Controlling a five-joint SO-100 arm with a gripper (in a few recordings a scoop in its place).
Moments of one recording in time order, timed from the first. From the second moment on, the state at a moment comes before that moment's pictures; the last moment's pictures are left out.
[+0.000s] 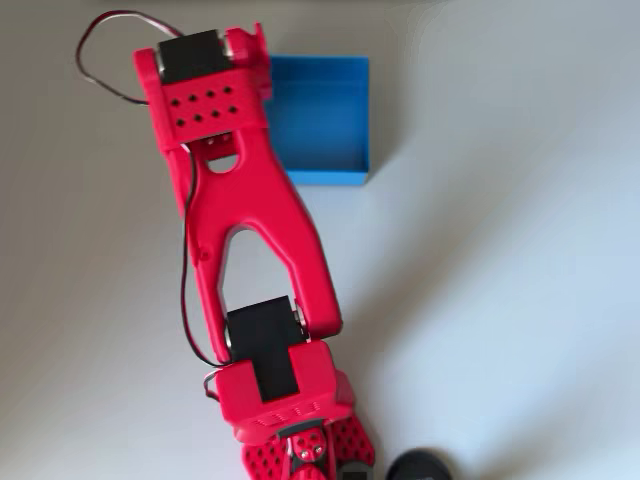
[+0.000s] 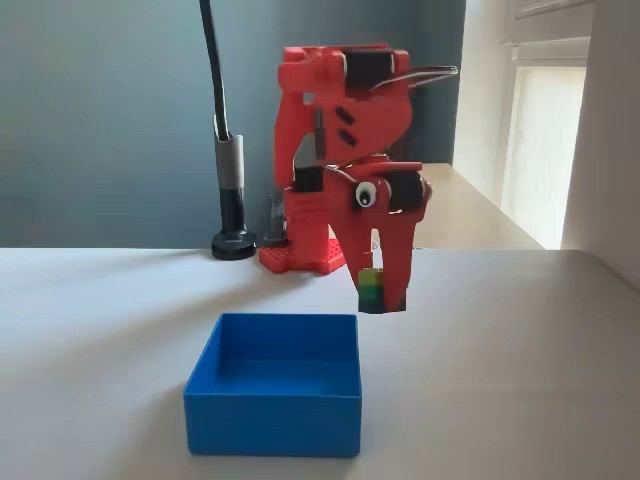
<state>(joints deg) -11.3 77.7 70.8 70.1 -22.4</state>
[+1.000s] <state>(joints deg) -0.3 77.6 87.7 58.6 -19.2</state>
